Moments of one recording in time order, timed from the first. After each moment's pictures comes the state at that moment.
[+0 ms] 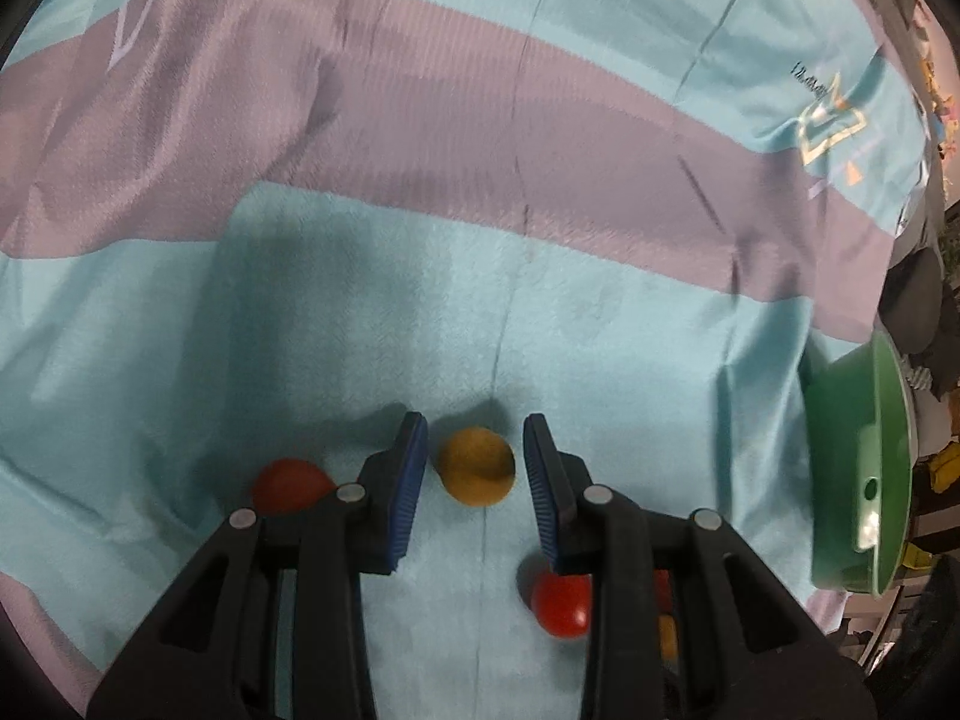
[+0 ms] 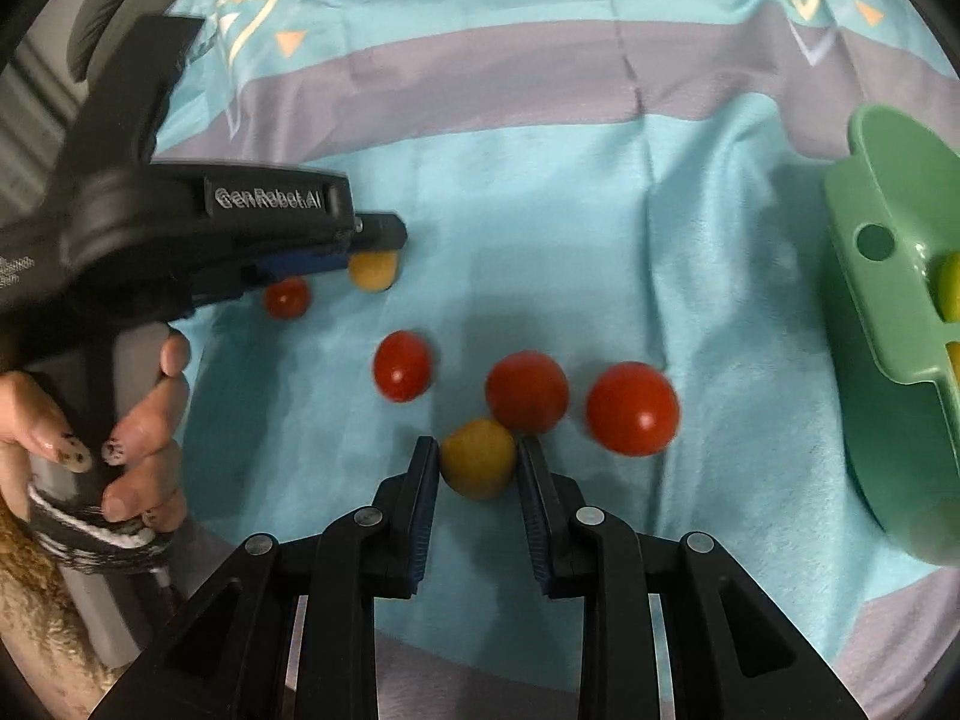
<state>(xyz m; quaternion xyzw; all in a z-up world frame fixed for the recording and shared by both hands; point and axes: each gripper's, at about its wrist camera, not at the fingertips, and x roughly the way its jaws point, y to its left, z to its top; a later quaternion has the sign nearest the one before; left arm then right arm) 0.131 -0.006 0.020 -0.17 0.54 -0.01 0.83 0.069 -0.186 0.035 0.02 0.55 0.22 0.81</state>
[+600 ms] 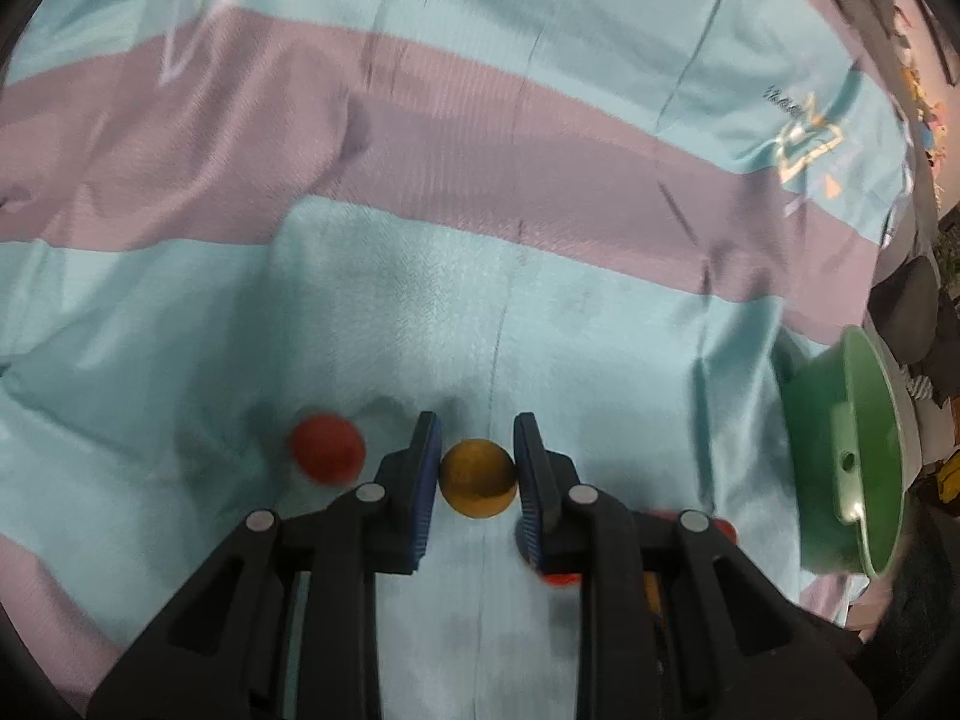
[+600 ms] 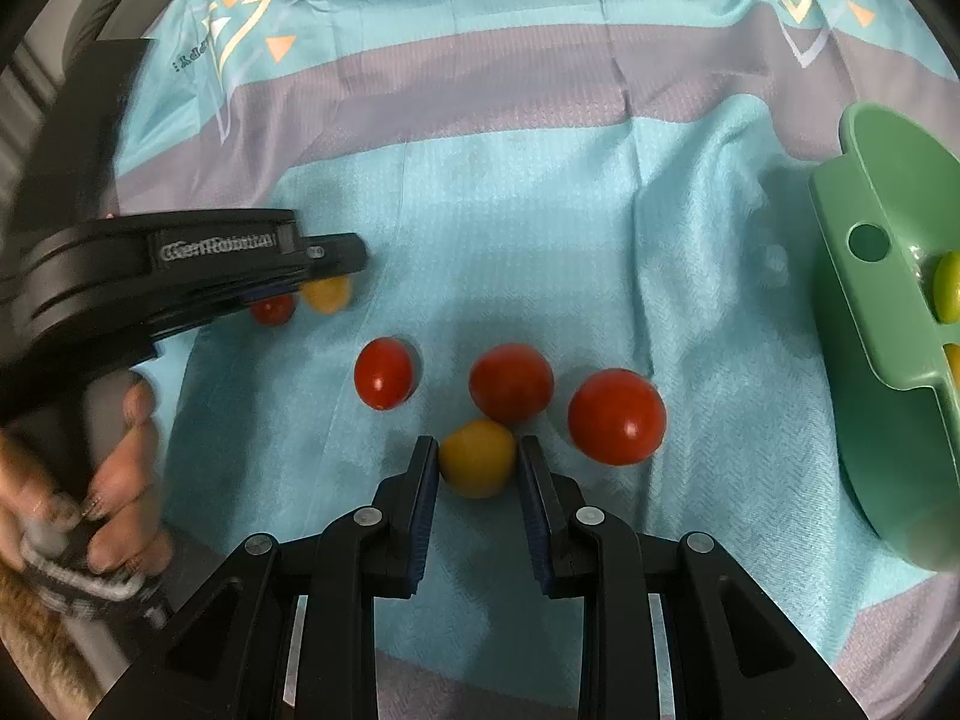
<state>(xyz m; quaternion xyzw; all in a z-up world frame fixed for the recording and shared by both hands) 0.092 -0.002 0.046 -0.17 0.49 0.01 0.85 0.070 -0.176 0.032 0.02 0.54 0.21 0.81</state>
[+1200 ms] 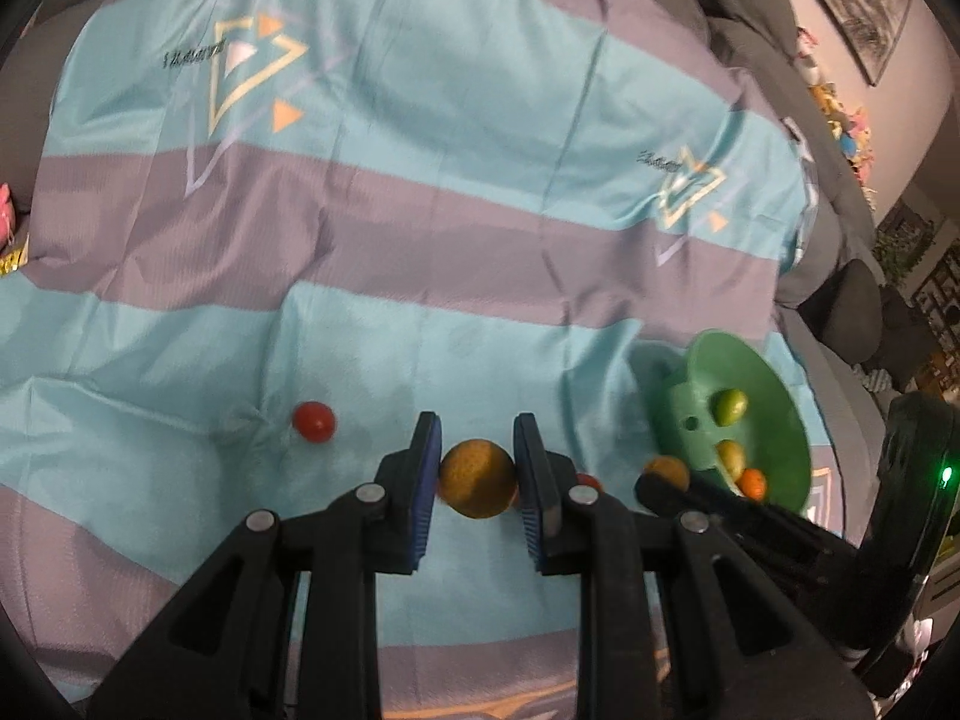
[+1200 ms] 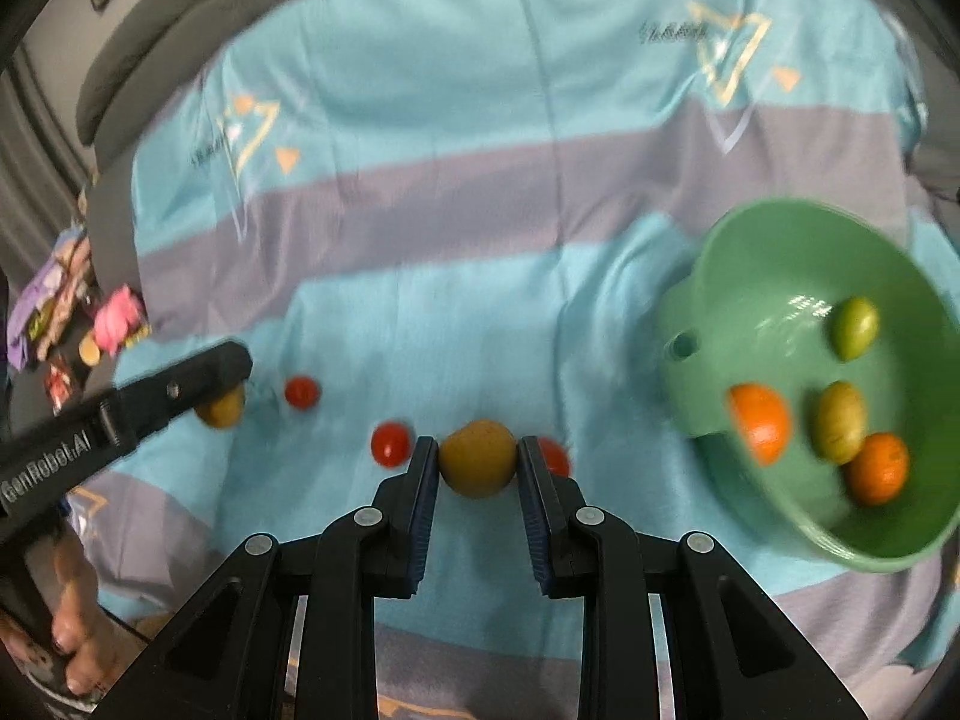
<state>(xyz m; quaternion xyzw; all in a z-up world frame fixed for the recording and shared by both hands) 0.016 -0.037 0.130 -0.16 0.40 -0.04 0.90 0.047 -0.222 0.108 0.06 0.45 0.18 0.87</state>
